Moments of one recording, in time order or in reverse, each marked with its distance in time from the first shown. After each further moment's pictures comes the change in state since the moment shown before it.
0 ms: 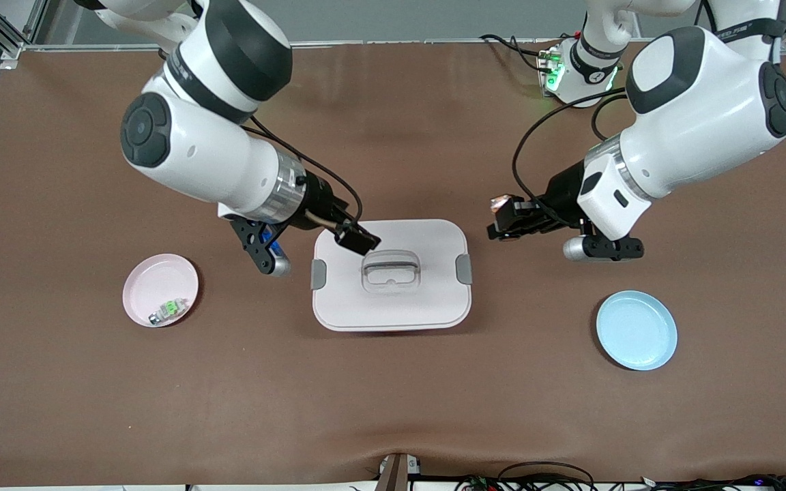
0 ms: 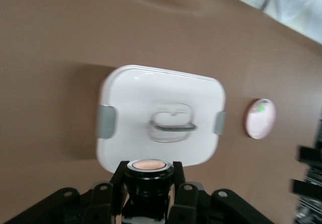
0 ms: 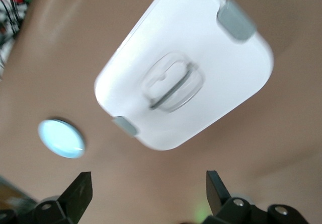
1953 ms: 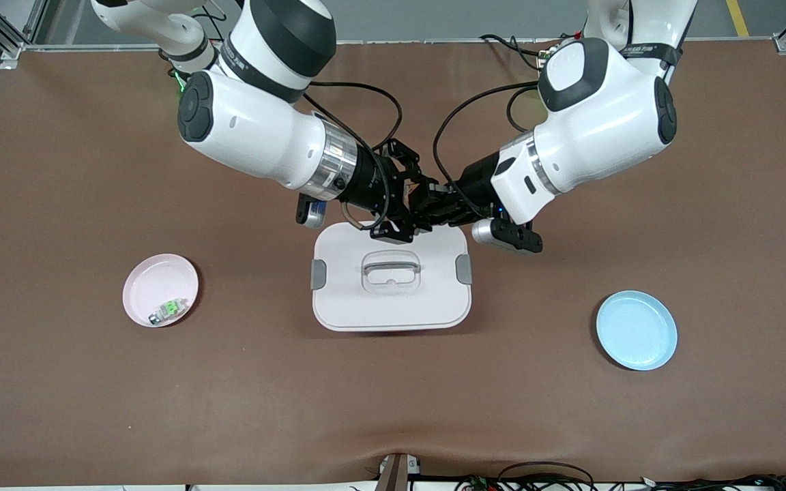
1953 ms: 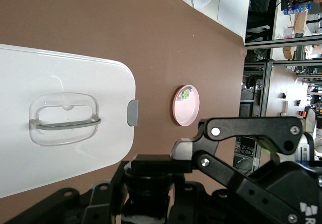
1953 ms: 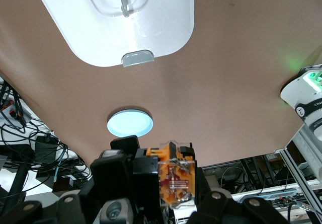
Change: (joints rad) left arm -0.160 0.066 -0.013 -0.013 -0.366 0.270 0.156; right arm 0.094 0.021 0.015 -0.039 0.248 0.328 0.996
